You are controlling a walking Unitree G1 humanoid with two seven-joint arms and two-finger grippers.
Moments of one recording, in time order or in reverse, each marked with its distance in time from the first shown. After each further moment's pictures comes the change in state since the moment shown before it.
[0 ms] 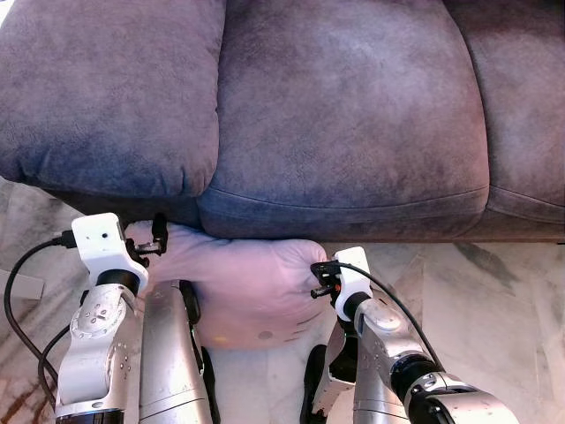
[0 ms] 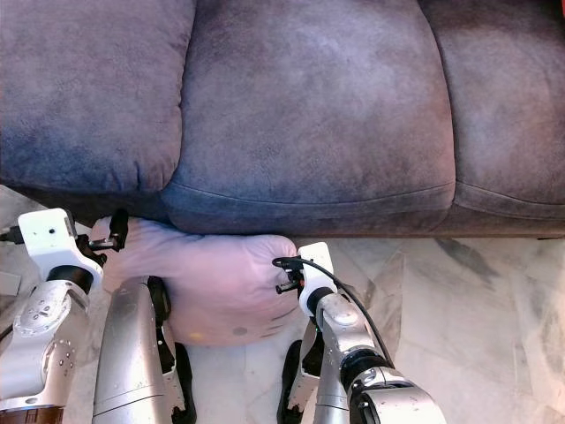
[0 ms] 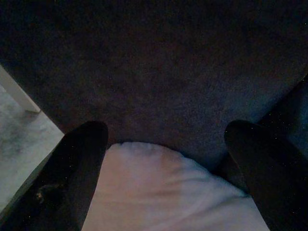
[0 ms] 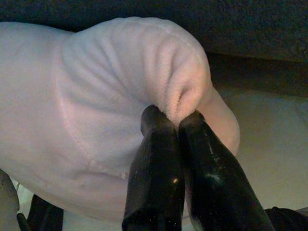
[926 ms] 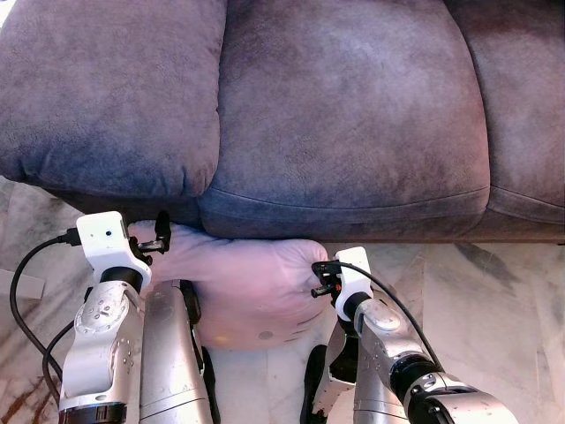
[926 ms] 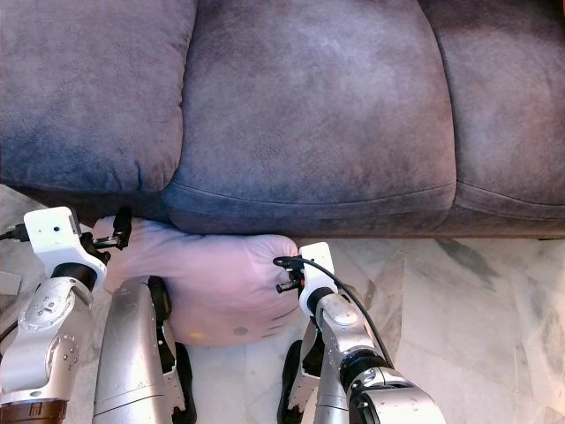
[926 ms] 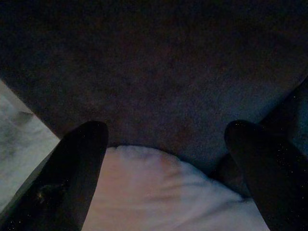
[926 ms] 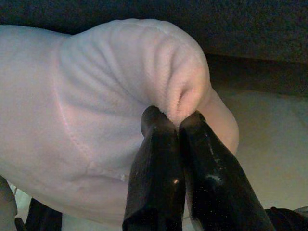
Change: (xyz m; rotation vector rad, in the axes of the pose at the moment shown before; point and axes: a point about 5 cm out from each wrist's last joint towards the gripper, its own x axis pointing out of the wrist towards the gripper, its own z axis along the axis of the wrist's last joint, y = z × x) left arm 0.007 -0.003 0.001 -0.007 -0.011 -0.014; right arm 0.000 -0.001 0.000 0.012 -0.003 -0.025
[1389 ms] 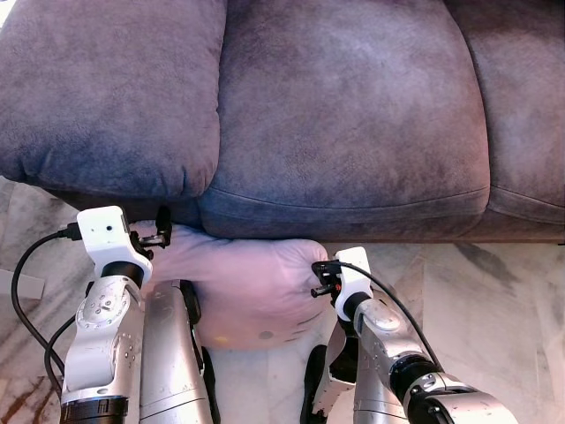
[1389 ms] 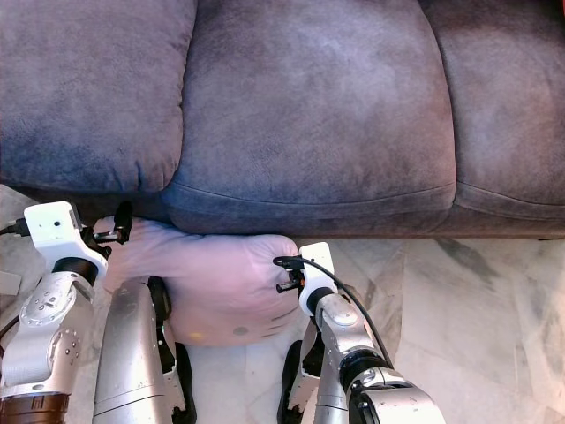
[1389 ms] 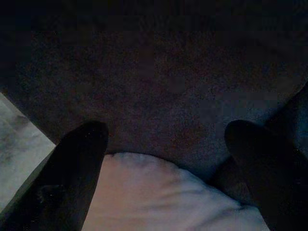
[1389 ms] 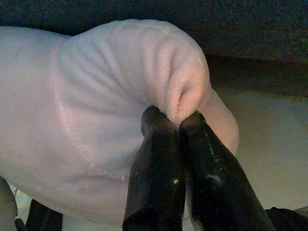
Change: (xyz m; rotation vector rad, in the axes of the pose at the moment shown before) left arm 0.004 -0.001 0.001 -0.003 -0.012 -0.004; right arm 0.000 0.000 0.000 0.003 -0.002 -0.001
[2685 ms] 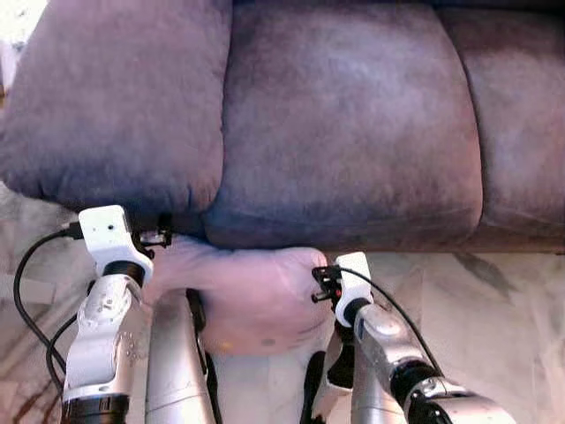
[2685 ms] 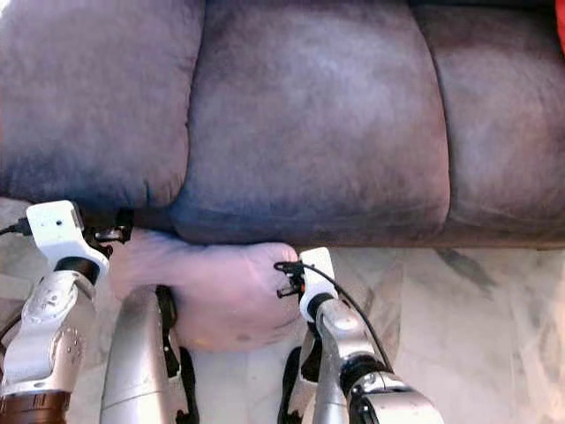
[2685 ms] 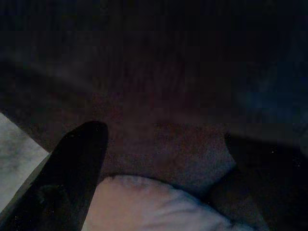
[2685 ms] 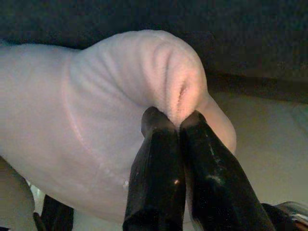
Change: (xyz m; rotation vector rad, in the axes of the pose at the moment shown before) left arm 0.002 -0.001 0.000 -0.003 0.001 -0.003; right arm -0.003 0.001 -0.009 0.011 0.026 -0.002
